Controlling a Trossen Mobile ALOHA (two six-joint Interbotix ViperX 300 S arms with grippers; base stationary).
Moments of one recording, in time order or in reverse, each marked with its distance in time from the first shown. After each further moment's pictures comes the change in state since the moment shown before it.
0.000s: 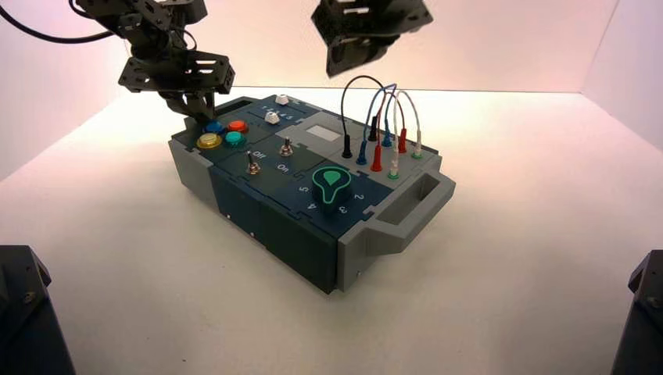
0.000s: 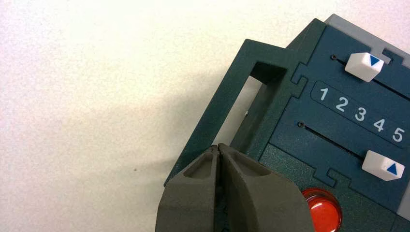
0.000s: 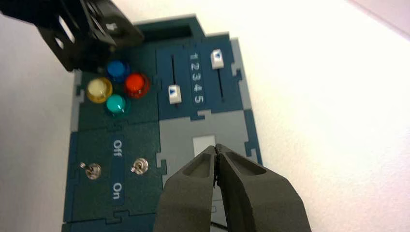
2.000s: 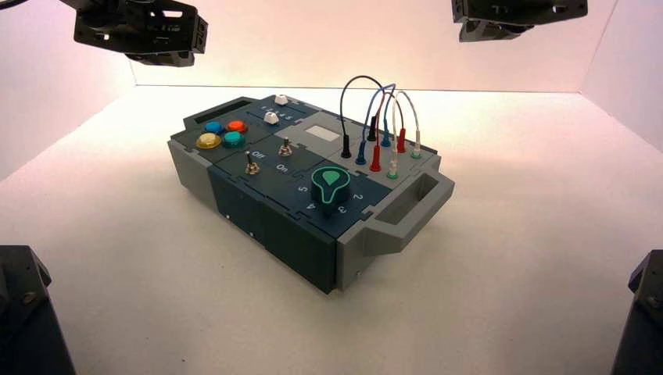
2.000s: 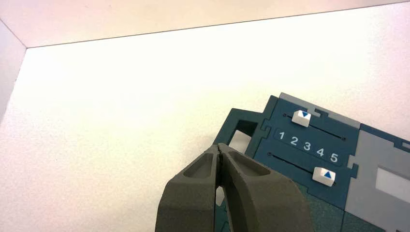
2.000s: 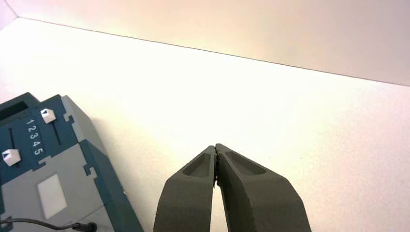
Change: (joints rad) left arm -0.017 -0.308 0.224 0.006 -0.311 0.043; right arm -0.377 -0.224 0.304 0.006 -0.337 0.072
